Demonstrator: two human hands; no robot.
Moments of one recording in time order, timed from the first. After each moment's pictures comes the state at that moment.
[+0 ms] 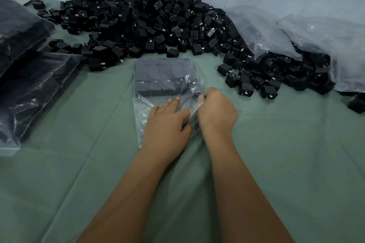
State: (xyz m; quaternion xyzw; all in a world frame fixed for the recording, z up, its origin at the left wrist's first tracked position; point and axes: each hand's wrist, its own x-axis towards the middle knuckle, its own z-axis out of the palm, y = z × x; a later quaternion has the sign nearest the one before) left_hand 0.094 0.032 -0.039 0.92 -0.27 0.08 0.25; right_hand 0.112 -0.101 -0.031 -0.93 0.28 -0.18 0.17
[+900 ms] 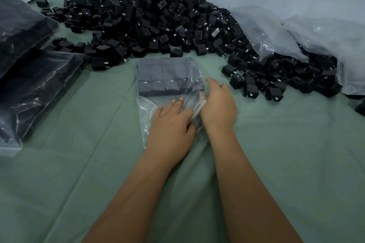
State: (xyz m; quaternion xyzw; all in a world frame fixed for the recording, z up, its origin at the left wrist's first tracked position) left_hand 0.097 0.031 -0.043 0.92 -0.27 0.09 0.26; right_hand 0.123 -0.101 -0.034 -0.92 0.20 -0.24 0.22
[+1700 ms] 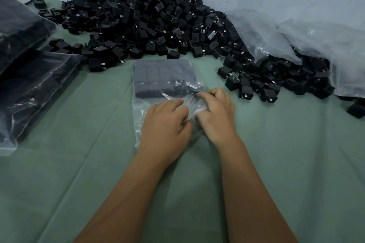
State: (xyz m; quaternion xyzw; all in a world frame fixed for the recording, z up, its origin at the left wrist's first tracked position) left_hand 0.086 0.035 -0.024 0.90 -0.28 0.16 0.30; right_hand 0.095 -0.112 -0.033 -0.94 0.09 -0.18 0.29
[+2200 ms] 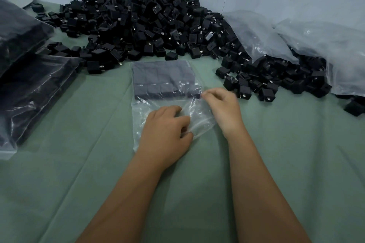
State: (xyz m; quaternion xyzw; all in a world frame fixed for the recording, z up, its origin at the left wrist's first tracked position) left_hand 0.087 0.039 -0.032 0.92 -0.30 0.09 0.24; right_hand 0.106 -0.132 -0.027 -0.79 0.14 -0.18 0.57
